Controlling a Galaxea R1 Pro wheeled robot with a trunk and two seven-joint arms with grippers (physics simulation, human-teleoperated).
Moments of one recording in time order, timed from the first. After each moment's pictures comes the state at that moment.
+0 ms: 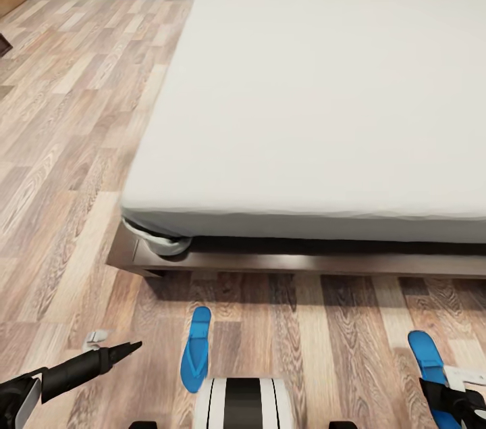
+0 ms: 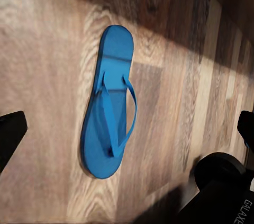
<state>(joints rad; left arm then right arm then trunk) -0.45 0.32 0.43 -0.53 0.00 0.29 -1.26 -0.27 -0.27 -0.51 -0.73 0.23 0.16 0.15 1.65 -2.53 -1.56</state>
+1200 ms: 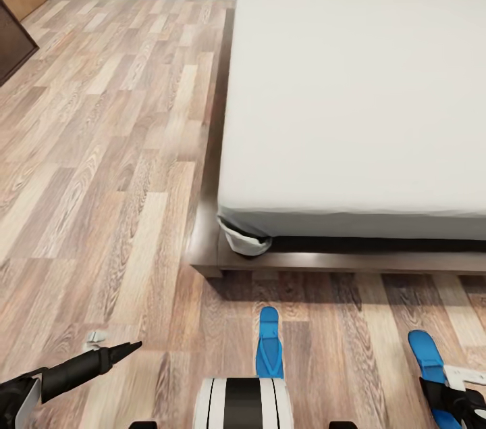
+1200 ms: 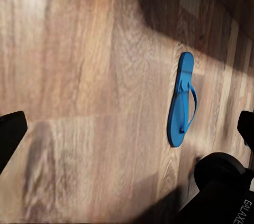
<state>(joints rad) -0.45 0.32 0.43 -0.53 0.00 0.29 -1.26 -0.27 -0.27 -0.51 -0.73 0.23 0.16 0.15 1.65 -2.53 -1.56</state>
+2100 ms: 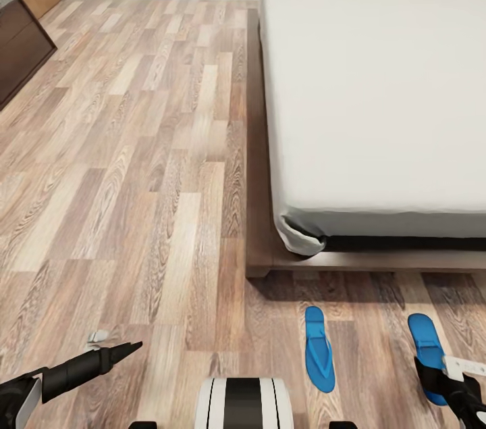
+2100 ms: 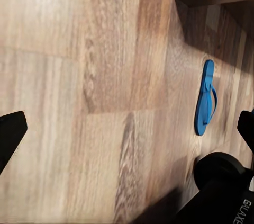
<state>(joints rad) -0.45 0.32 0.43 -0.53 0.00 0.29 -1.26 -0.27 -0.26 -0.51 -0.72 0.14 -0.05 0.15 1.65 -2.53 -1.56</state>
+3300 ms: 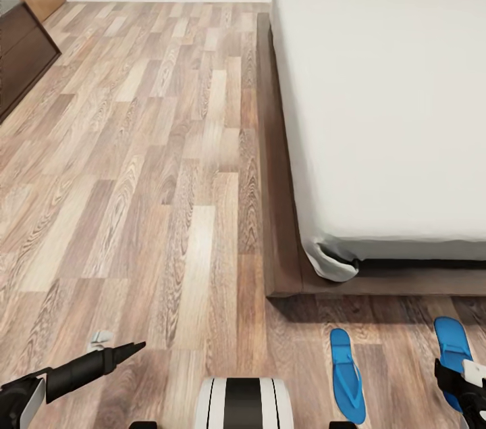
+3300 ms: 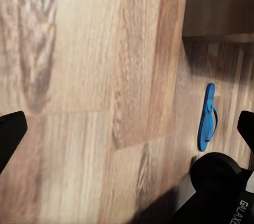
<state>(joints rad) -0.45 0.31 0.43 -0.53 0.00 0.29 -1.26 -0.27 -0.26 -0.51 -0.73 0.04 -0.05 -0.06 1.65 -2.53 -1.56</state>
